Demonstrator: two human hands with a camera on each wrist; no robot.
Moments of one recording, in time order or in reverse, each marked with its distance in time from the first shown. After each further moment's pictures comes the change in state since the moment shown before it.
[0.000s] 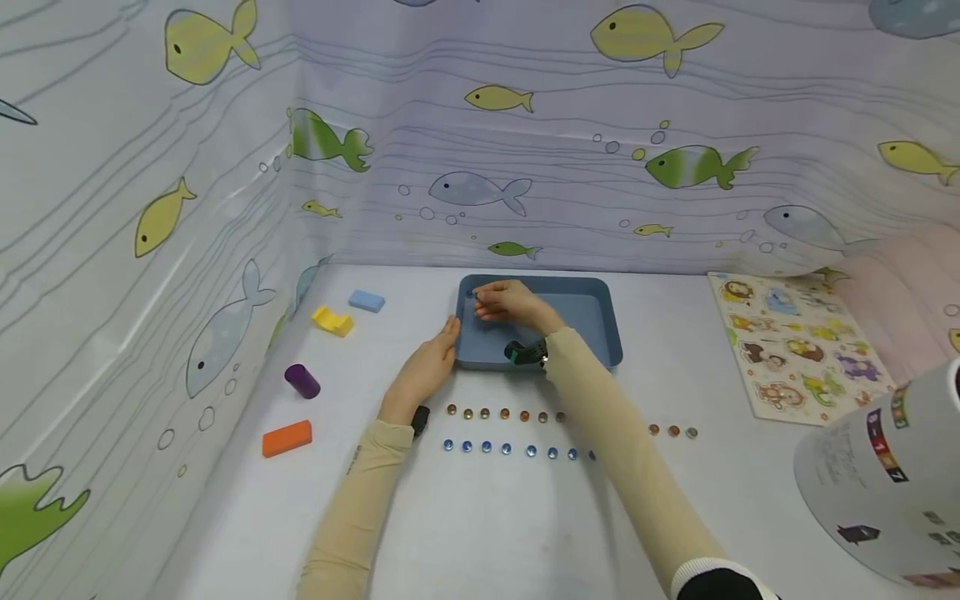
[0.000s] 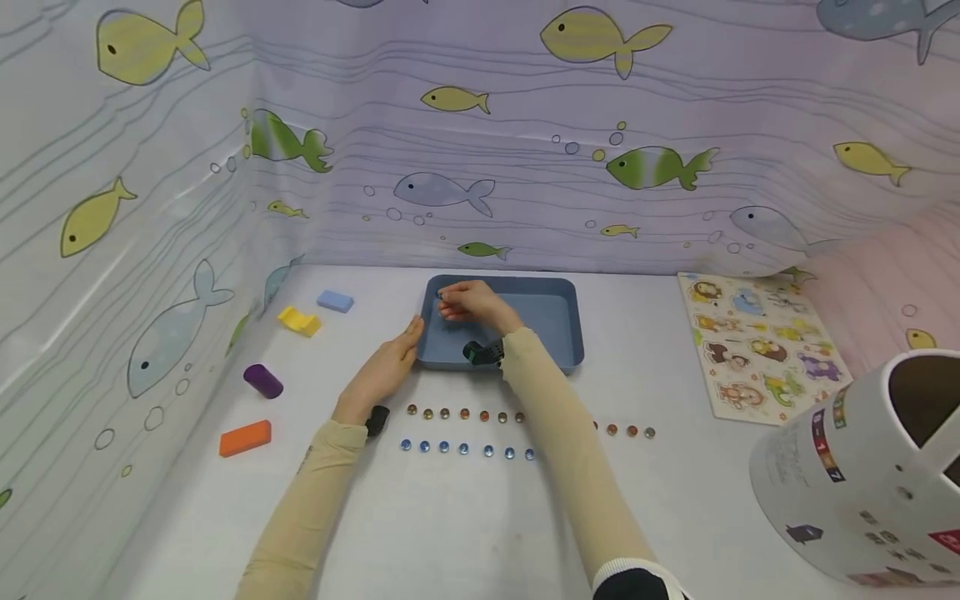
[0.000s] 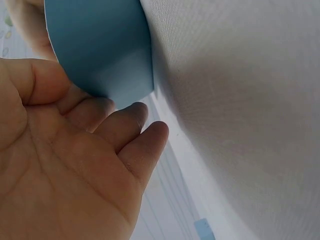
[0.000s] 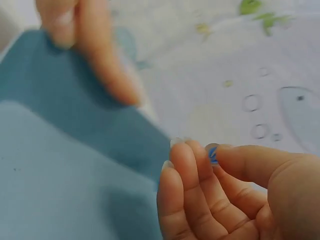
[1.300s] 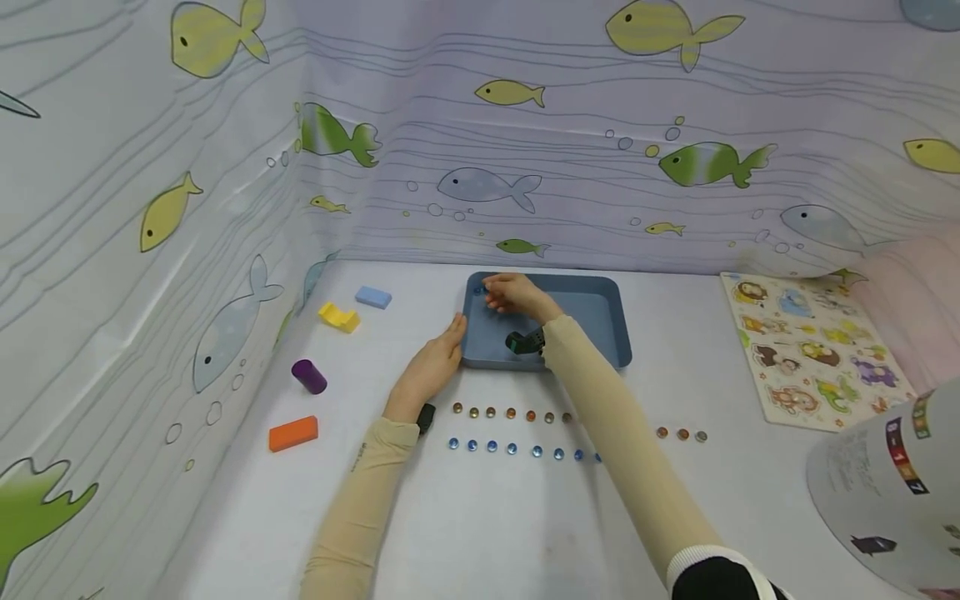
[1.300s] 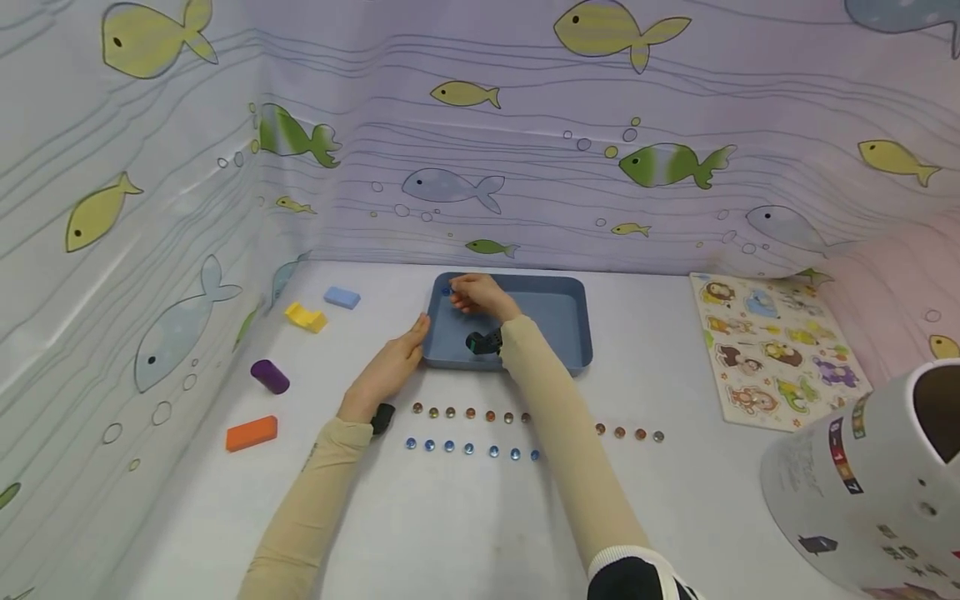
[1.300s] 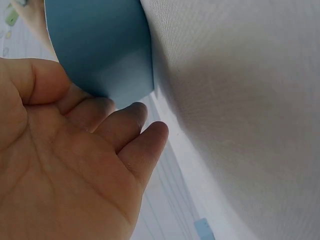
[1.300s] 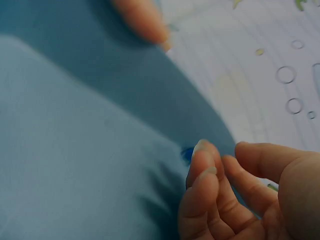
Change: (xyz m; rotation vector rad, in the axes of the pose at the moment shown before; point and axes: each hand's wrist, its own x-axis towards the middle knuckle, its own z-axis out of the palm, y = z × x) left_hand 0.000 0.001 -0.002 -0.011 -0.016 -0.017; right_hand 0.023 -0.001 -0.004 -0.091 0.078 0.067
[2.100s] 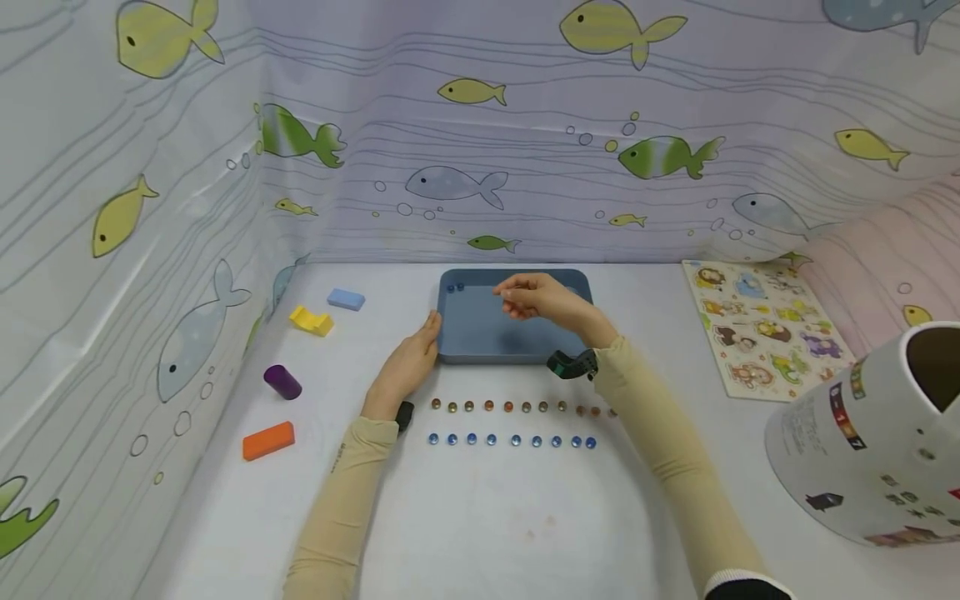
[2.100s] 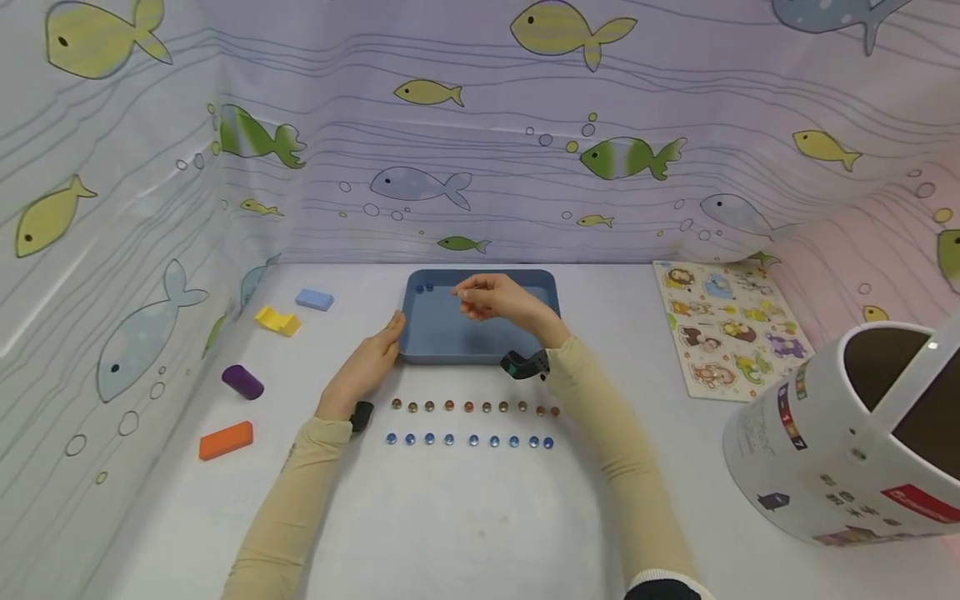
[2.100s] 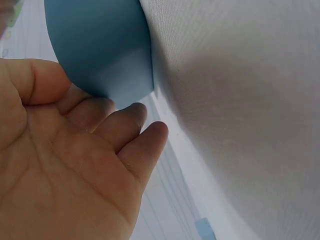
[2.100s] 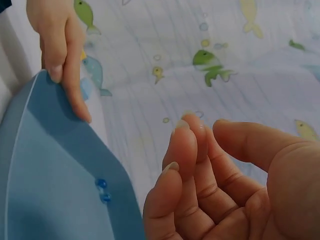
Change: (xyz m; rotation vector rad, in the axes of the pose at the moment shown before) left_hand 0.002 0.000 0.002 -0.001 -0.011 0.022; right_hand -0.121 -0.008 -0.049 -0.054 -0.146 -0.225
